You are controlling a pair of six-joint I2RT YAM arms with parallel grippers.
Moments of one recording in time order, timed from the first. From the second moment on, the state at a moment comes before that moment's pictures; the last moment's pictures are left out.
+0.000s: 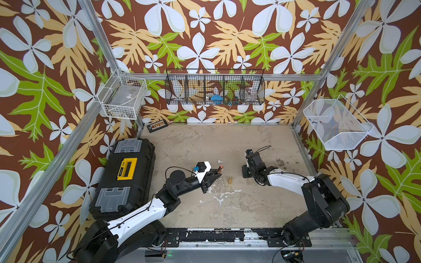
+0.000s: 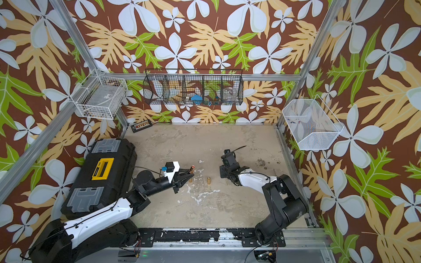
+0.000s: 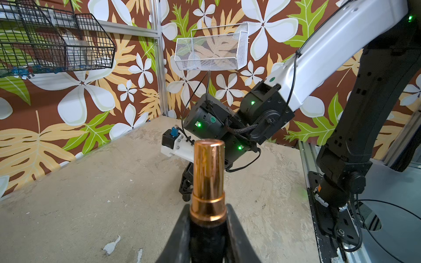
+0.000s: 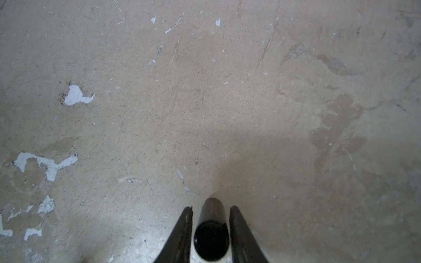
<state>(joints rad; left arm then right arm) -0.69 1.00 0.42 0.59 0.43 -0.04 0.48 1.58 0.77 -0.11 0.17 0.28</state>
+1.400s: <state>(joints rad) -0.69 1.05 0.38 0.73 0.45 -0.01 0.69 0.97 0.85 0.02 -0.60 0.02</state>
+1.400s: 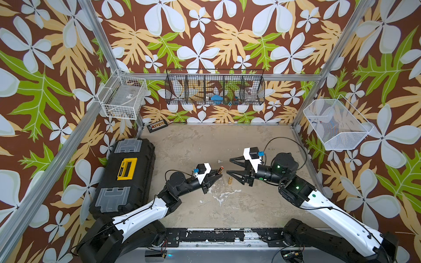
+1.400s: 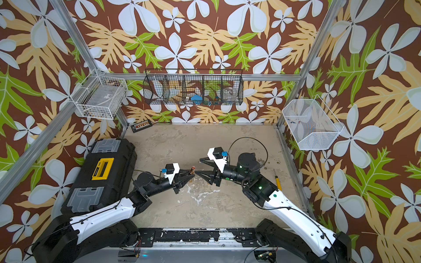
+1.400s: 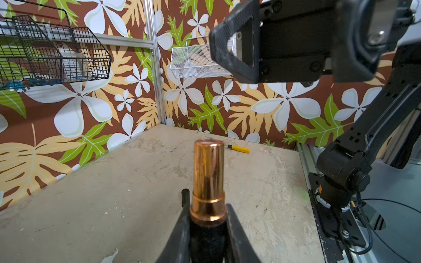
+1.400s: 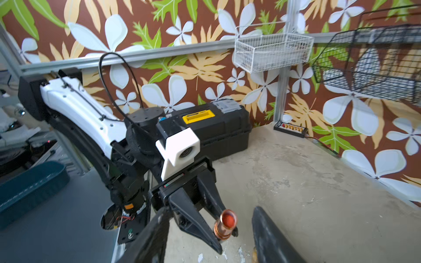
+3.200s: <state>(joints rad) -0.69 1.03 0.37 0.74 0.50 0.07 0.75 1.14 0.88 -0.07 -0.61 -0.05</state>
